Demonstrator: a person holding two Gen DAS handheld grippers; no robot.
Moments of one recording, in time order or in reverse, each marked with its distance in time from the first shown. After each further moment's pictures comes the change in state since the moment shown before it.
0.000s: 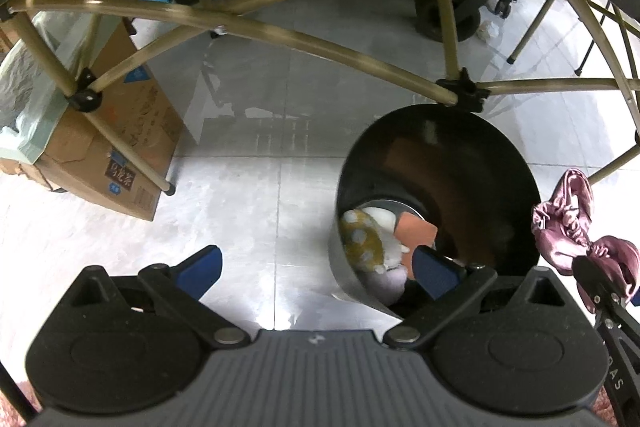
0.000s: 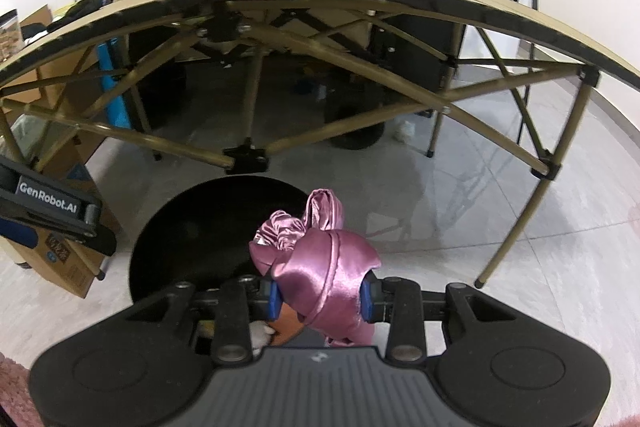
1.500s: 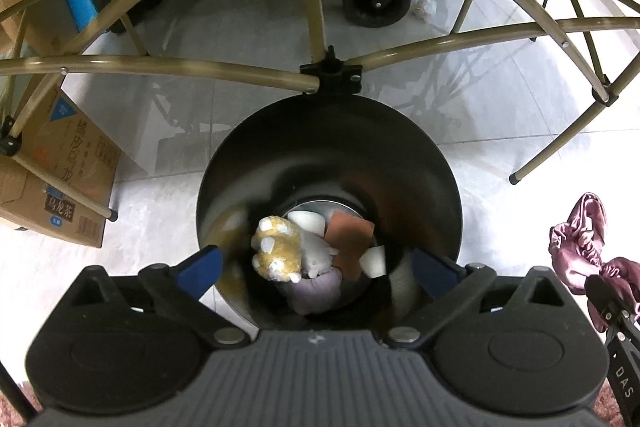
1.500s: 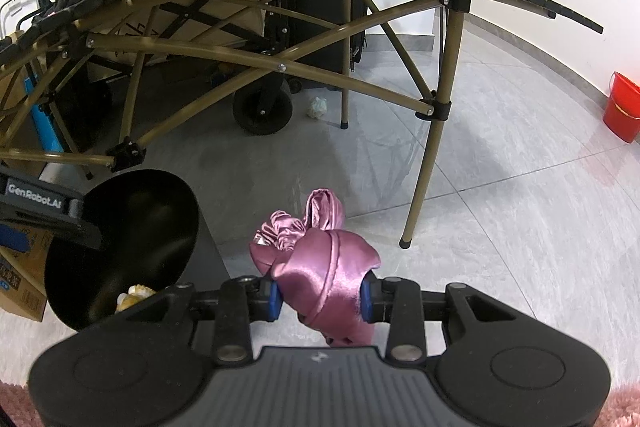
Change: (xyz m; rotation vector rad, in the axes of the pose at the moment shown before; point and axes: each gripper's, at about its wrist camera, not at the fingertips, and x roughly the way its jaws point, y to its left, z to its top) left arm 0.018 -0.101 -0.006 0.140 -0.008 -0.053; right arm -0.018 -0.095 -0.040 0.184 0.027 -0.150
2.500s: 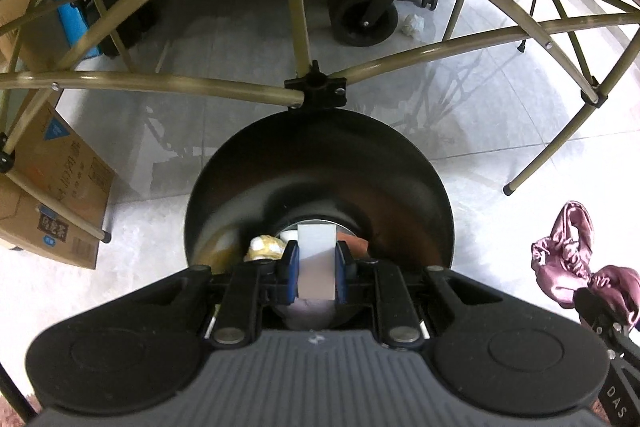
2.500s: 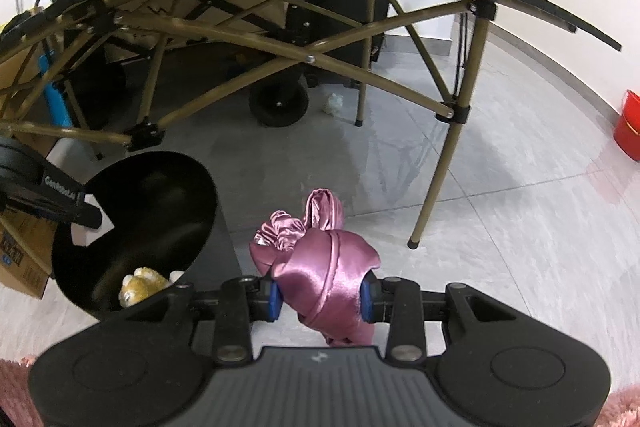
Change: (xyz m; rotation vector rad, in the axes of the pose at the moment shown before) left arm 0.004 -0.007 -0.006 0.026 -0.076 -0.015; right arm -0.001 0.010 -0.003 -0.061 0.011 0.014
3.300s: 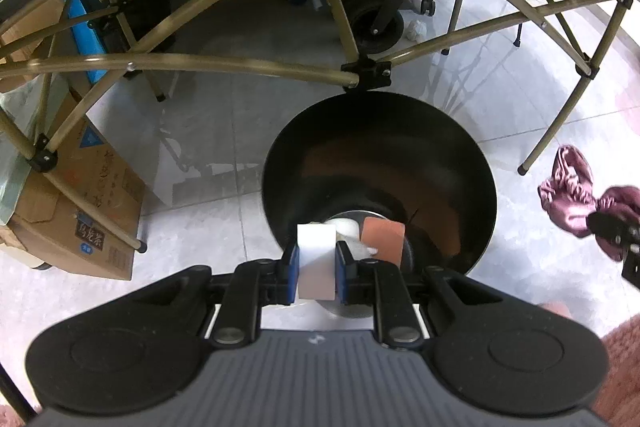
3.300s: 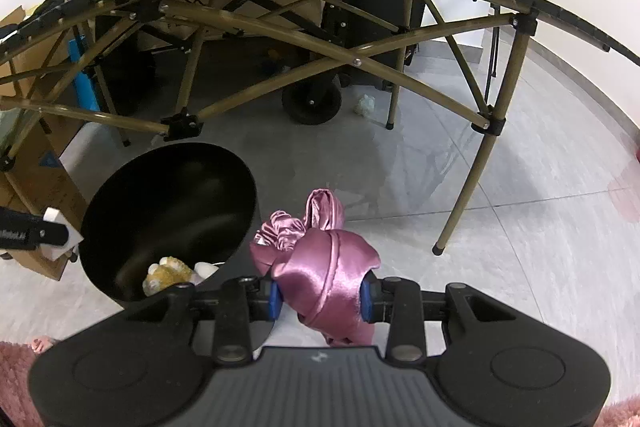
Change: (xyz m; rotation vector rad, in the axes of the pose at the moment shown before) left arm -0.032 0.048 -0.044 0.080 -0.076 0.021; right arm -0.002 0.018 0.002 -0.077 0.006 0.069
